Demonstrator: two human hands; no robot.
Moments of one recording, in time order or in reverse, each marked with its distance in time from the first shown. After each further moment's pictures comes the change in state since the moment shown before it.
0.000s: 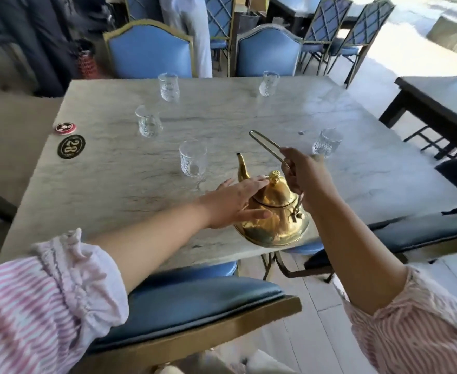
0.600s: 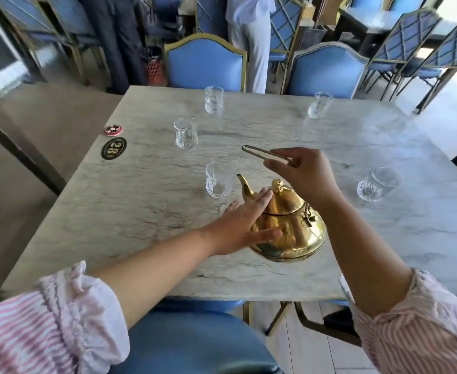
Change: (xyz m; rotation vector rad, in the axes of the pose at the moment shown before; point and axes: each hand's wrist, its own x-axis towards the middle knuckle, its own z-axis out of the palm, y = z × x) left_hand 0.021 -0.020 -0.004 -0.191 0.120 -0.246; right_hand 0.083 -0.027 0.035 -0.595 -0.233 -0.493
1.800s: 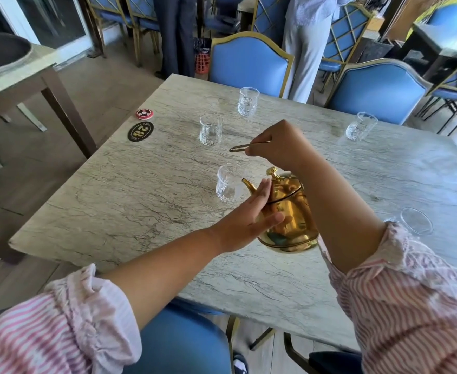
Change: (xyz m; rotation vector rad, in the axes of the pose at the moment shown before) left_hand 0.032 0.009 0.002 -0.503 0.292 -0.170; right_hand 0.088 -0.041 0.024 -0.171 -0.450 -0.067
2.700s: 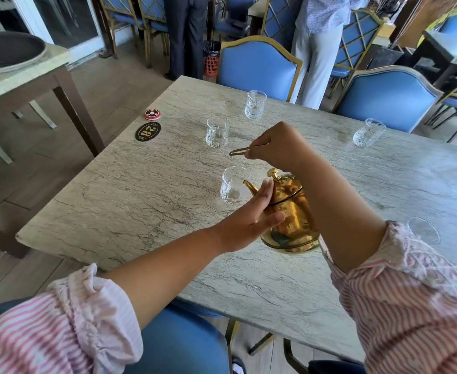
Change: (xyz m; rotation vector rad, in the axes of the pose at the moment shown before) left_hand -0.001 0.002 -0.004 -0.060 0.005 -0.007; right_hand 0.008 -0.009 0.006 -0.066 -0.056 -0.035
